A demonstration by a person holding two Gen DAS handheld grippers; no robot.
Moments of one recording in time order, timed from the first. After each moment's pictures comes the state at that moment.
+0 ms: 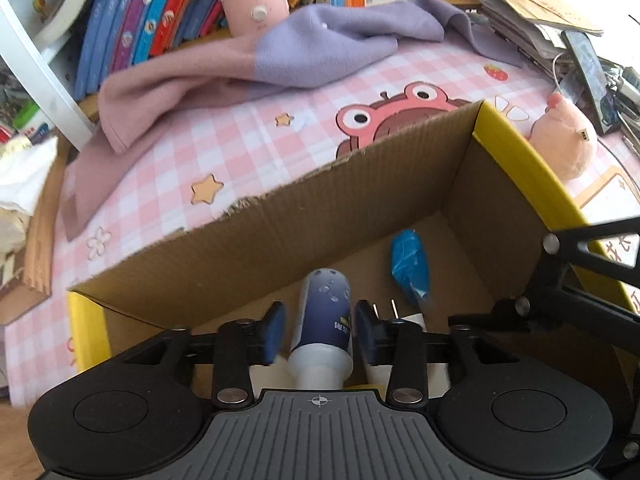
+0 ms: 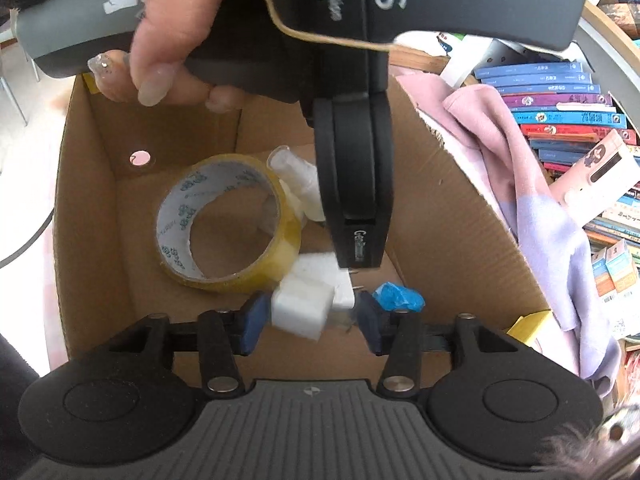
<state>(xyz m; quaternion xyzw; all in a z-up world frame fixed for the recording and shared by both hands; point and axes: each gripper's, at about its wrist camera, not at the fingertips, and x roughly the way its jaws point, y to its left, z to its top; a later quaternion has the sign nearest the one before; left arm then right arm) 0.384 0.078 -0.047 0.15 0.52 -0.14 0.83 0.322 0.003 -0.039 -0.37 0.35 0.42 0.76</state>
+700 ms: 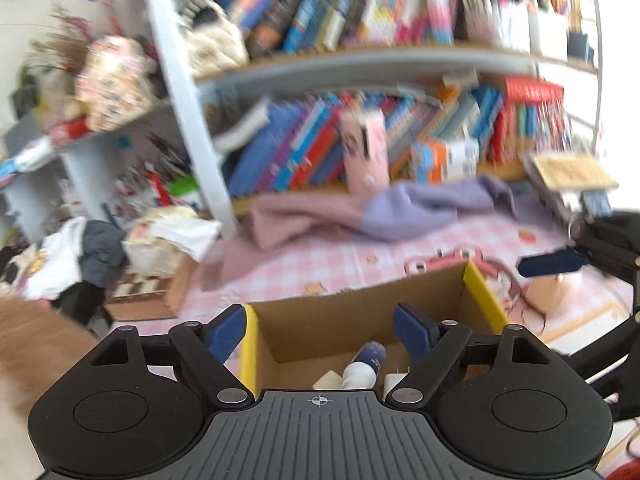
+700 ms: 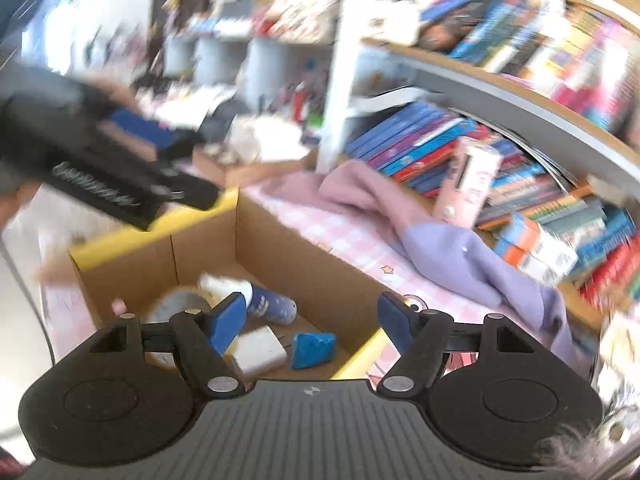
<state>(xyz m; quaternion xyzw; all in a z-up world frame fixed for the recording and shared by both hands) 0.246 0.090 0.068 0.08 0.30 0.01 0.95 0.282 -0.087 0.050 -0.15 0.25 0.33 0.90</state>
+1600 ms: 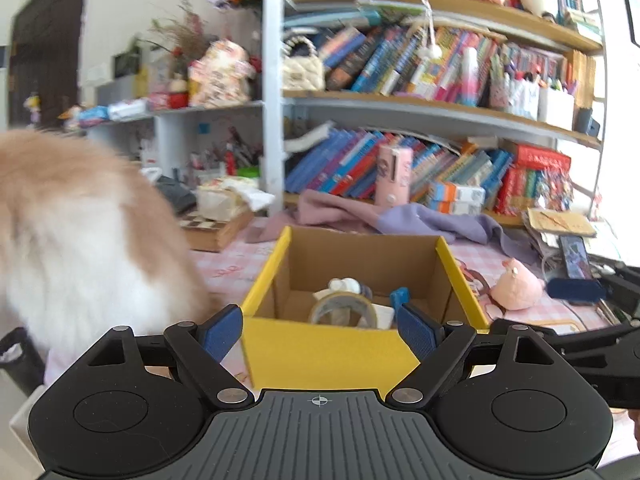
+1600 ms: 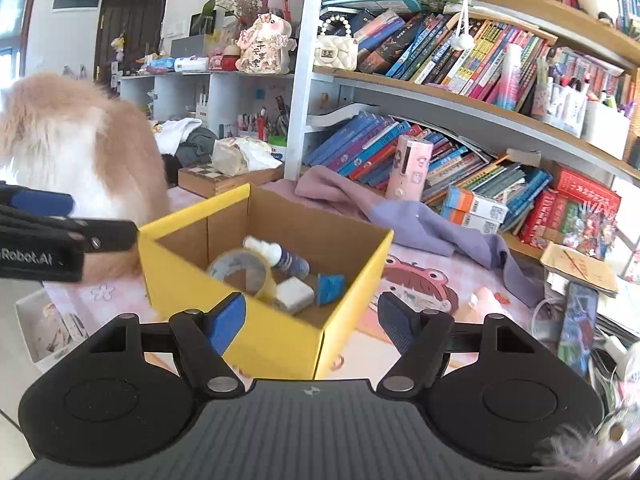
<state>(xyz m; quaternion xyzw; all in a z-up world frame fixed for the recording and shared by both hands) 0.055 0.078 0.031 -0.02 0.21 0.09 0.97 0.119 -0.103 0.030 -0.12 0.21 0.24 0.94</state>
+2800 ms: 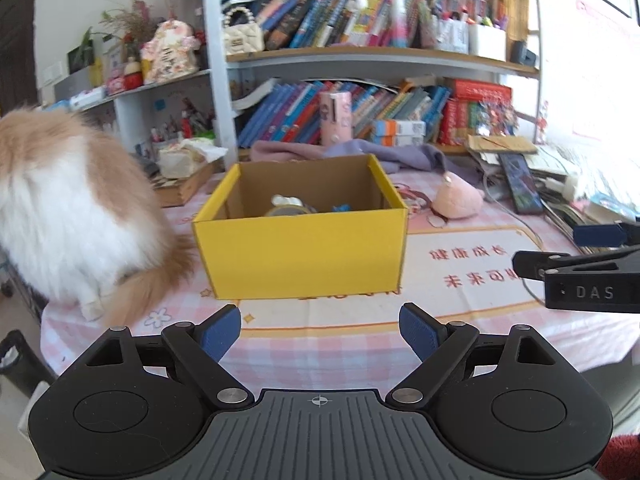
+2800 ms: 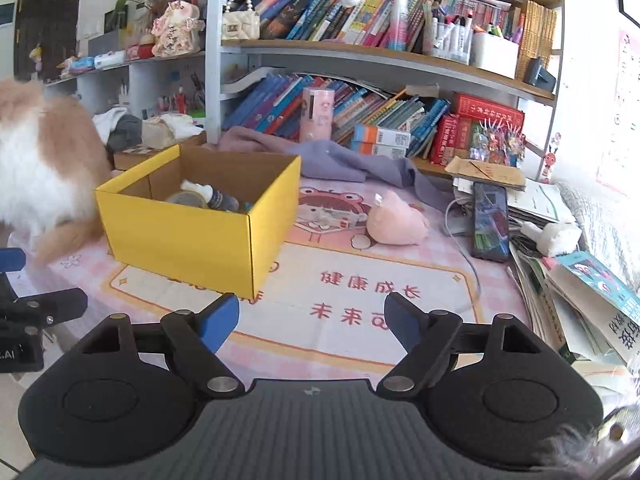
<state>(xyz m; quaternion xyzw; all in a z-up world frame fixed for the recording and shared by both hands) -0.007 0.026 0.006 0.04 0.29 0.01 0.96 0.035 -0.166 0.011 -0.06 0.27 0.11 0.96</state>
